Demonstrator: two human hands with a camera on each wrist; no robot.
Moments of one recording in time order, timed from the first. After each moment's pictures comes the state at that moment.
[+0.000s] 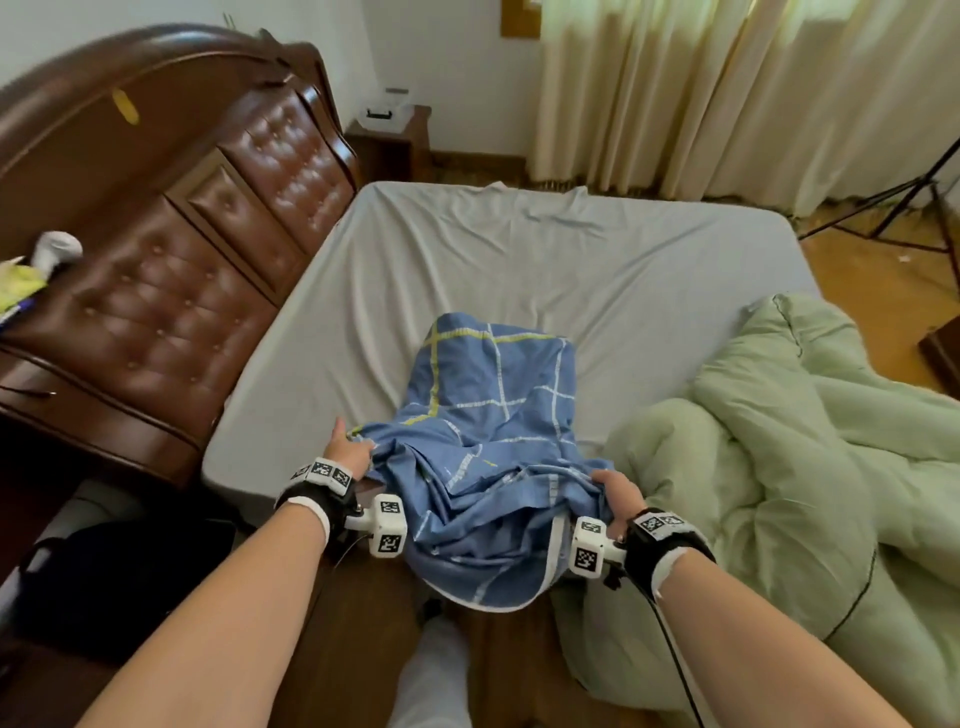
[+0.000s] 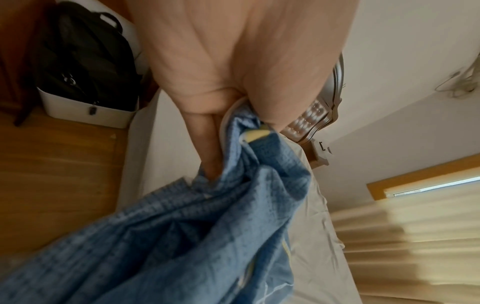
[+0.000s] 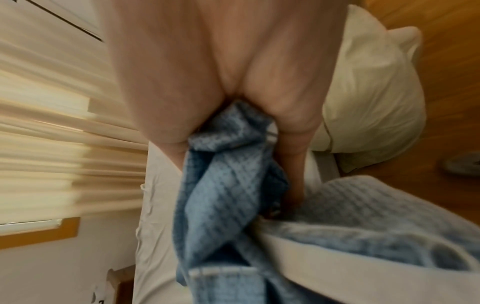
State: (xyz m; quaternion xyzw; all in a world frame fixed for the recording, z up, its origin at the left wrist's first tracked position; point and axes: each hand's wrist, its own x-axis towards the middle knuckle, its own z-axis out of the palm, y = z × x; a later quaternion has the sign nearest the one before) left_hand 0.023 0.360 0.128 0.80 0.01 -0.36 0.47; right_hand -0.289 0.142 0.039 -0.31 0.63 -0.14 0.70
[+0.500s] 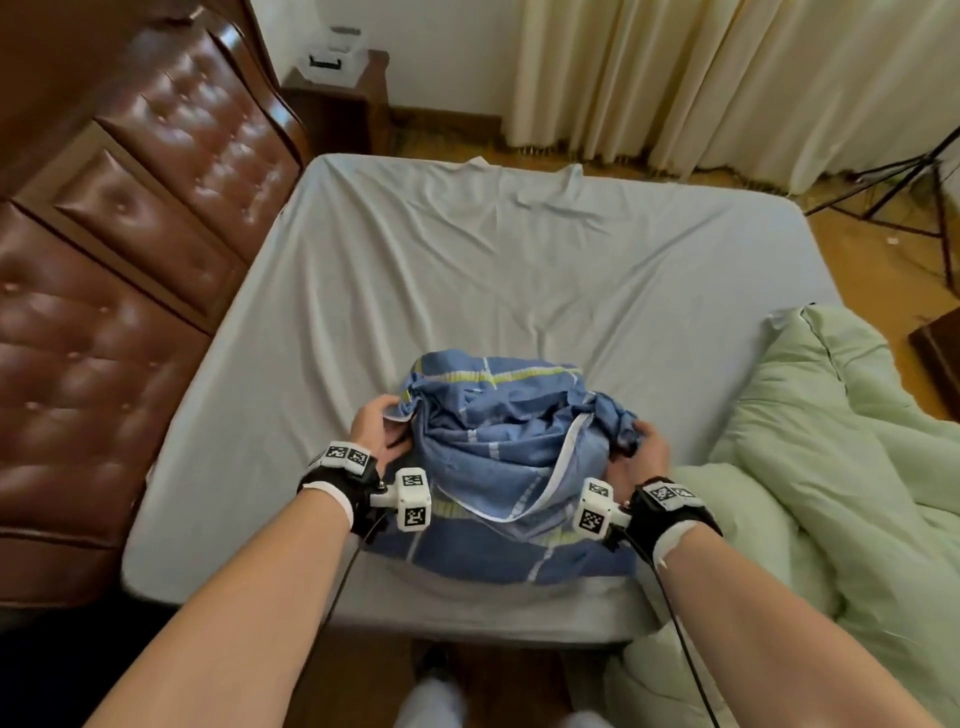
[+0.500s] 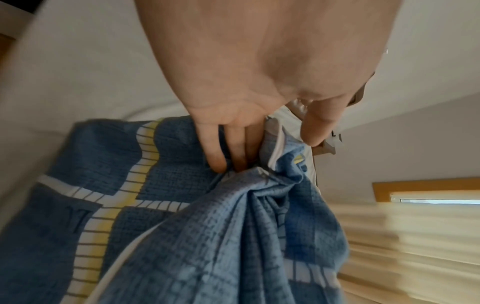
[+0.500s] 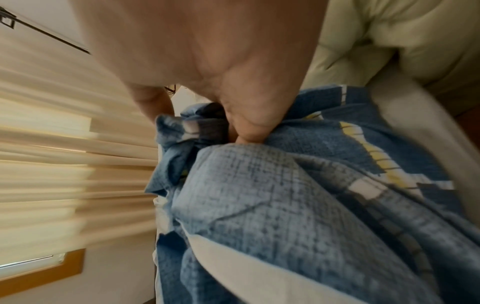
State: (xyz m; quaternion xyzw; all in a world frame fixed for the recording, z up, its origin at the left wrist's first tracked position) left_hand 0.193 0.133 0.088 0.63 0.08 -0.51 0.59; right_hand -0.087 -0.022 0.098 -0.15 0.60 -0.35 0.70
